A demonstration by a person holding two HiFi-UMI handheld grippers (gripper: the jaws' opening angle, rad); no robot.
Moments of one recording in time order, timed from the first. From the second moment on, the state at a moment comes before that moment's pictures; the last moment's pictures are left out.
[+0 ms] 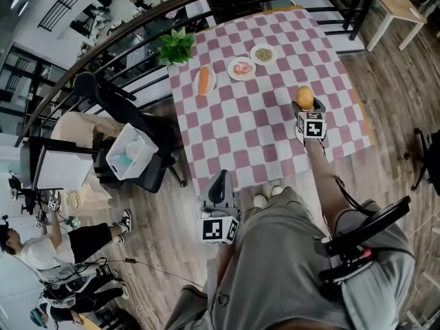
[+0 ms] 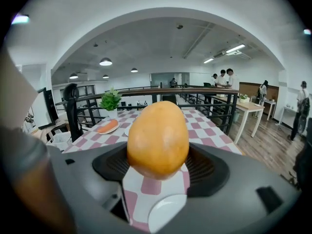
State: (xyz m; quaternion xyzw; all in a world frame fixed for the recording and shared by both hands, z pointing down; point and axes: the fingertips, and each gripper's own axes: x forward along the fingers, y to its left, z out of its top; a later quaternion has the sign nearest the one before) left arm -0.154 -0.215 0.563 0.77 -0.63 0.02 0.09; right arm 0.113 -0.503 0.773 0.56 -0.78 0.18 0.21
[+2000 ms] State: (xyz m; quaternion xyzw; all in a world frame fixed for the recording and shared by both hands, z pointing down) left arm -0.180 -0.189 0.513 0.77 -0.63 -0.05 0.02; right arm -0.017 -0.298 0.478 0.40 -0.92 -0.02 0.03
